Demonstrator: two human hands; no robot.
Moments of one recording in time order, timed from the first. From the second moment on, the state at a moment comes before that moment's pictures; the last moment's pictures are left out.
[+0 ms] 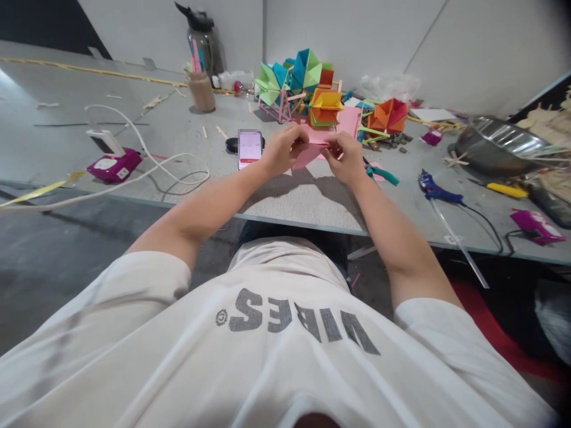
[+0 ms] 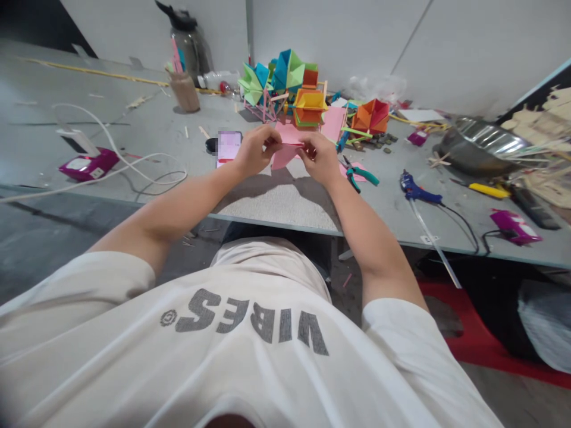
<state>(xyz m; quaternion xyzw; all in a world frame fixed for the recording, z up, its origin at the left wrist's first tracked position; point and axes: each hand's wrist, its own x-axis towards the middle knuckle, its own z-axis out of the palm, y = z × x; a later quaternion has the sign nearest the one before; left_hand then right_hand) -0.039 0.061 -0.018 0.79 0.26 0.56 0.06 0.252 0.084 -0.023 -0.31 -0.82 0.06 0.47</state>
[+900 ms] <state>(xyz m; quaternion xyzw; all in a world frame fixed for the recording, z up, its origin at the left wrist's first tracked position) -0.032 0.083 -0.036 0.72 0.28 0.57 0.29 0.250 0.072 -0.009 -0.35 -0.82 0.06 0.46</state>
